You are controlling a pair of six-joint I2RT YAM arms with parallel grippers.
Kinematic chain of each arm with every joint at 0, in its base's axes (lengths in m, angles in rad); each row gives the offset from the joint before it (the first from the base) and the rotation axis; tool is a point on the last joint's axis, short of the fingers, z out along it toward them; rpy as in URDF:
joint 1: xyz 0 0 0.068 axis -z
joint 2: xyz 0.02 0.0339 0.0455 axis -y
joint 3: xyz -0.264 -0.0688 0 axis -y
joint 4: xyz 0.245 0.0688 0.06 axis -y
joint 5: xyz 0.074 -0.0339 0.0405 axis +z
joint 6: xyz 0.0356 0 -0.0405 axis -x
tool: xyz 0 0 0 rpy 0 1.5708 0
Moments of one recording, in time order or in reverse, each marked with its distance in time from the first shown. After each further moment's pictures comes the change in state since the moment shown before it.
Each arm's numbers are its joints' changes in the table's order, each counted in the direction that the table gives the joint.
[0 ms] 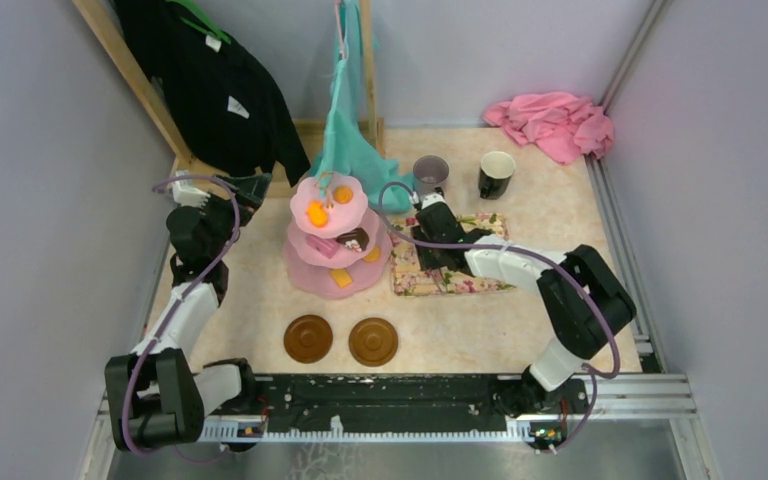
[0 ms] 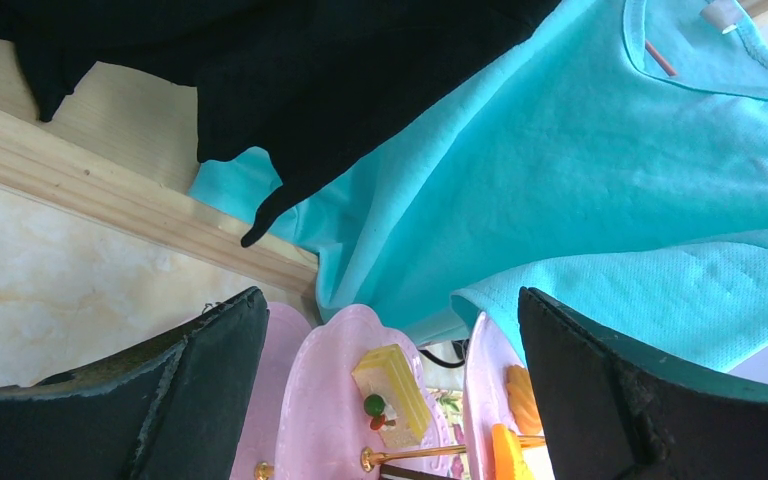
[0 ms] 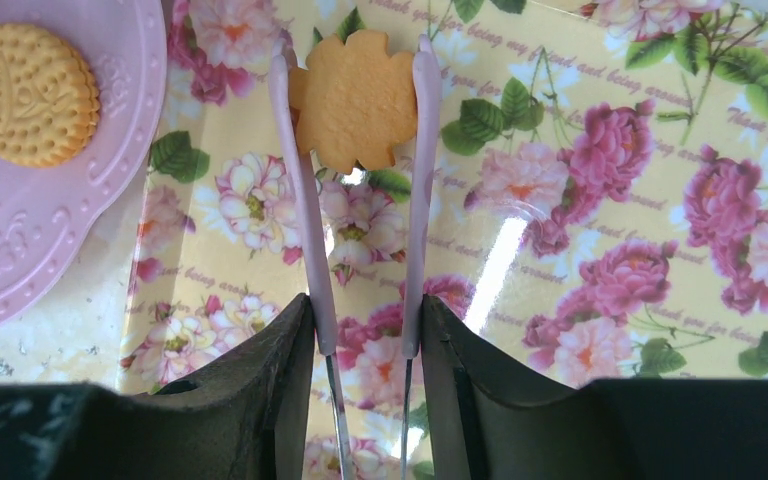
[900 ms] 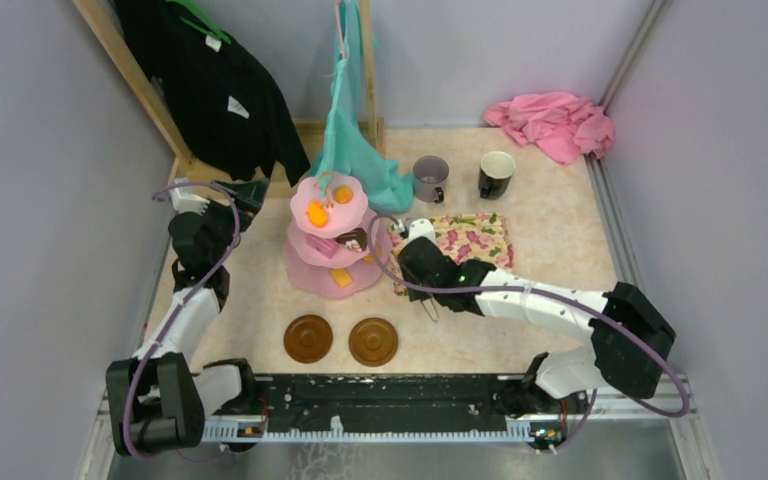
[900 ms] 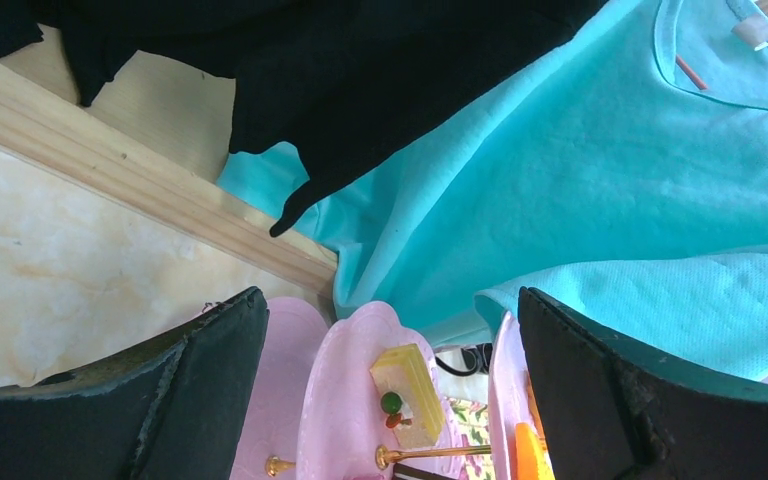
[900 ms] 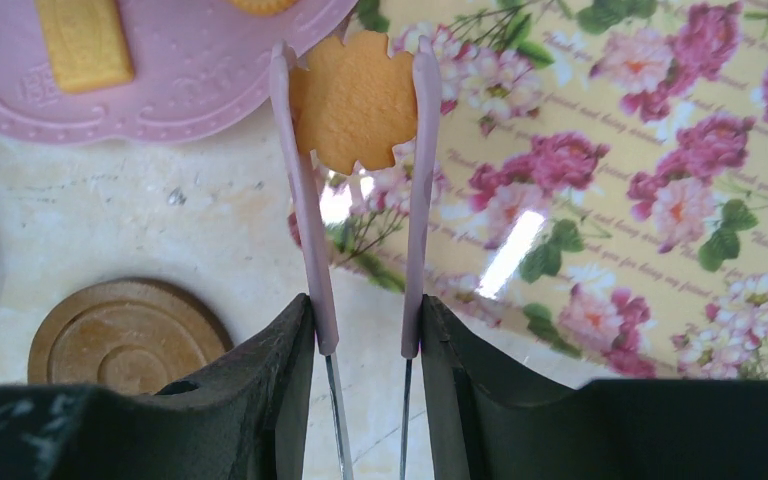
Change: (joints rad) left arm 0.000 0.022 -0.042 -0.002 0.045 0.012; right arm -0.282 0.272 -0.078 -0.146 -0.163 -0.143
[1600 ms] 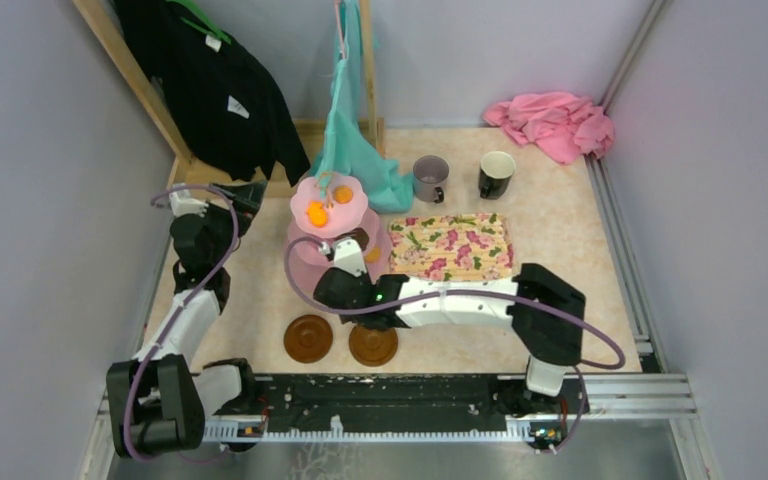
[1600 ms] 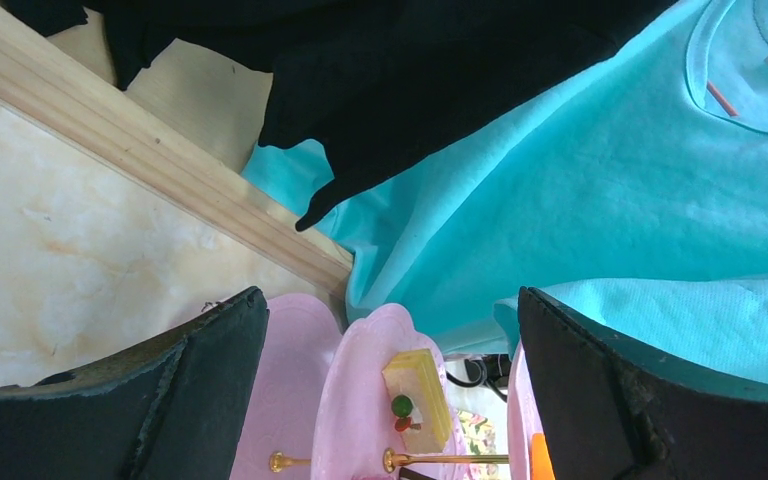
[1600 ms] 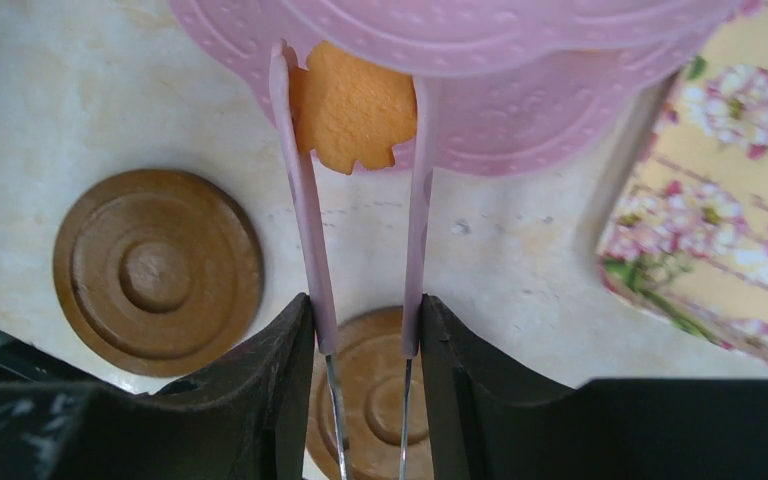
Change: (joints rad) left arm 0.000 0.010 -0.016 -0.031 0.052 0.031; right arm -0.340 -0.348 0.365 -0.109 -0.161 -0.258
